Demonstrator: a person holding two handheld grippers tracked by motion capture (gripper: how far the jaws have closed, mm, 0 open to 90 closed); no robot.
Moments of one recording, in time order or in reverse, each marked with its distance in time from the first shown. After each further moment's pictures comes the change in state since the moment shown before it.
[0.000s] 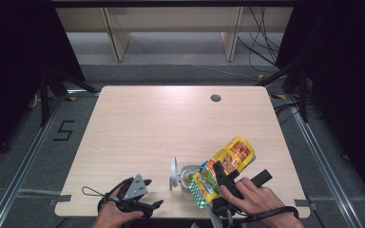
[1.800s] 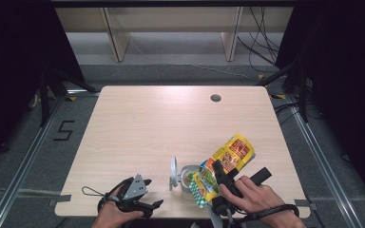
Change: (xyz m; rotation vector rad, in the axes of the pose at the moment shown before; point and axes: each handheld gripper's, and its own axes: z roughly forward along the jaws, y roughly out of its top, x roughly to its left) left arm 0.000 0.000 0.000 0.002 -0.003 -0.004; right arm -0.006 -0.003 0.002 -0.025 -0.021 -0.061
